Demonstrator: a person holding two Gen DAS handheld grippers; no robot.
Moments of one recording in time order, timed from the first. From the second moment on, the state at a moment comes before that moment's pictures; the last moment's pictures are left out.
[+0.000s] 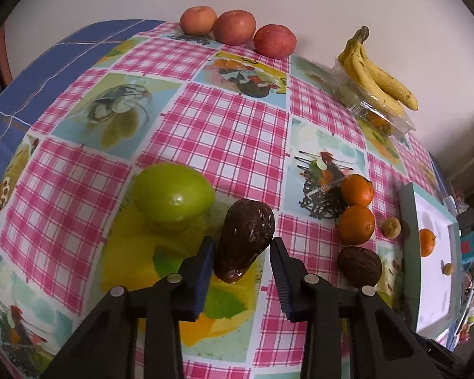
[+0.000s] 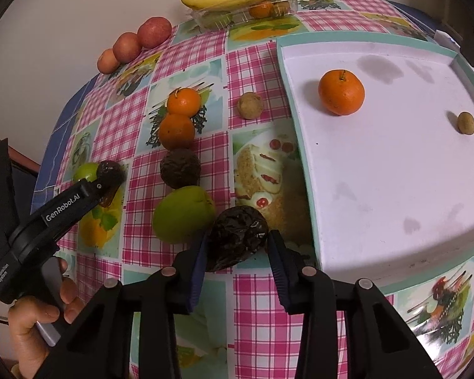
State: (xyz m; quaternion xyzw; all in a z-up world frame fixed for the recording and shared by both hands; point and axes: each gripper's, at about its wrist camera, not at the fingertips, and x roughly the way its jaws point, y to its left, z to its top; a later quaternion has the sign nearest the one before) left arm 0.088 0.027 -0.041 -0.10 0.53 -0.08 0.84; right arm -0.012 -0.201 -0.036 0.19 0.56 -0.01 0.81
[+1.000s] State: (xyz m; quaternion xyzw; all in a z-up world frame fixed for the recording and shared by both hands) left arm 0.070 0.045 0.004 -0.20 0.50 -0.10 0.84; right arm -0.022 -0.226 -0.005 0.21 0.50 -0.02 0.84
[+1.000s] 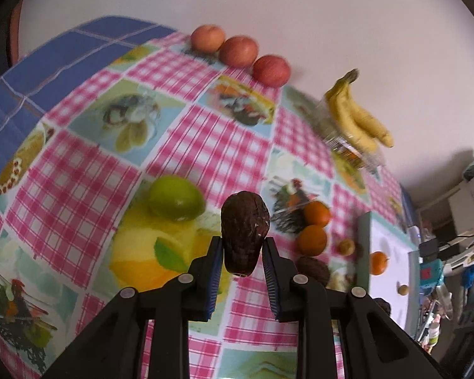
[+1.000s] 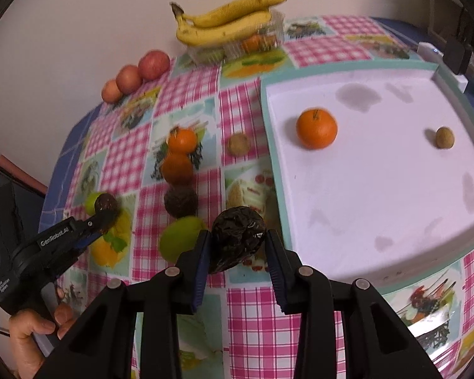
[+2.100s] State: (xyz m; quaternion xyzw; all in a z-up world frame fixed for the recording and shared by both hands) left arm -0.004 -0.137 0.042 -0.03 0.46 -0.29 0.84; right arm -0.085 -0.385 0.008 0.27 0.44 -0.23 0.82
